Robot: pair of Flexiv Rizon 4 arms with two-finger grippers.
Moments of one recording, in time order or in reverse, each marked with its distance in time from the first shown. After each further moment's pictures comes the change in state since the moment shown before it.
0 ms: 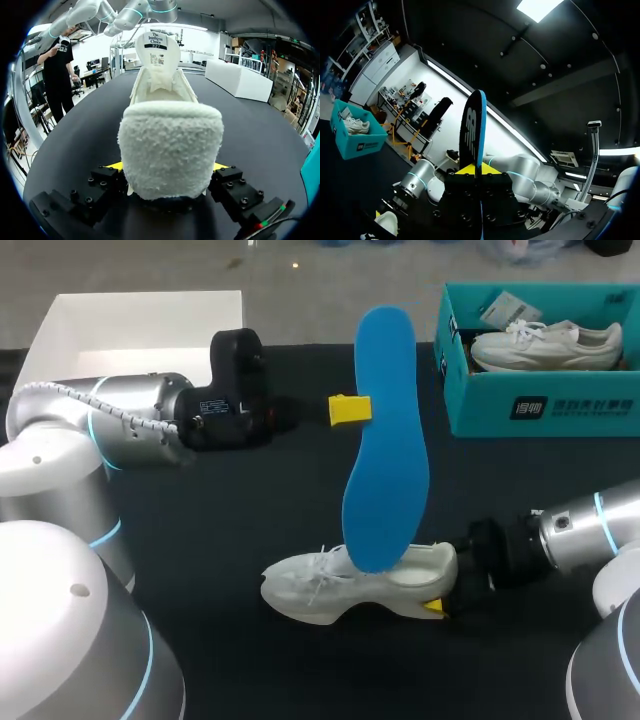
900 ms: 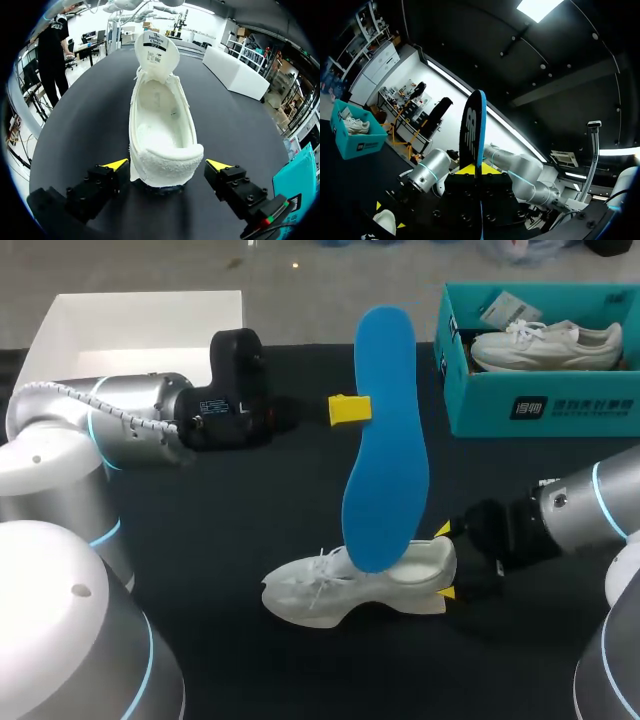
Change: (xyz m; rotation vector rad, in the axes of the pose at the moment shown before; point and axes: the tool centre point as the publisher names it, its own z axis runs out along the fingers) left arm 0.000 0.000 0.000 0.000 0.000 0.000; right arm -0.014 0.018 -0.044 0.260 -0.100 -0.099
